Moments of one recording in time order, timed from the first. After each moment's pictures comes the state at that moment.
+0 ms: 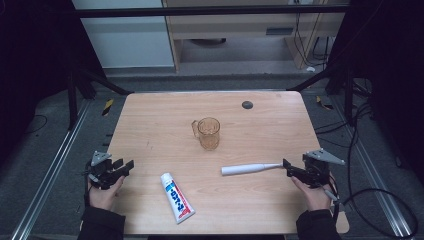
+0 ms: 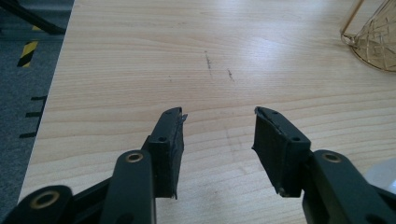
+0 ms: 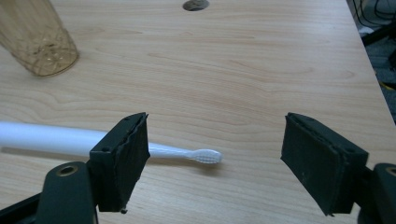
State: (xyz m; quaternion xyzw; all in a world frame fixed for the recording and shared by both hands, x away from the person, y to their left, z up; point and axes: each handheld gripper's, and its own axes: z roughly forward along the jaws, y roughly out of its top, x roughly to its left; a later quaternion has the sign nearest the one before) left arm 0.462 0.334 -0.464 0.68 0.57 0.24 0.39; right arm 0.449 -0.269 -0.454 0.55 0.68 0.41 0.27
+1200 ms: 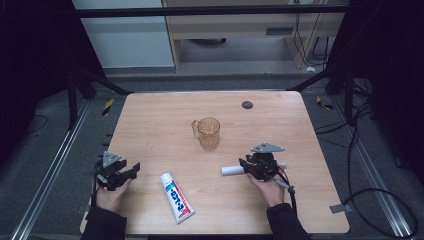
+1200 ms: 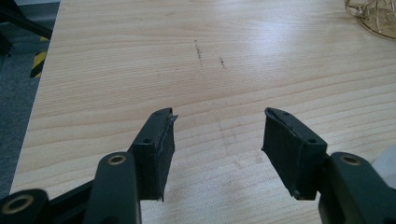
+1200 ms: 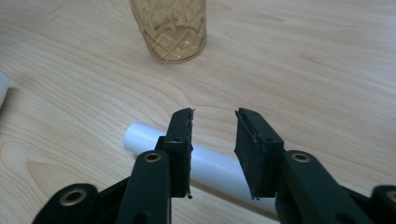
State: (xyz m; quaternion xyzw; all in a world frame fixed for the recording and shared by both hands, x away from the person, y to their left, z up) left arm 0.463 0.317 -0.472 0.71 0.55 0.26 0.36; right arm 0.479 -0.139 -0.457 0.47 0.76 0.40 0.18
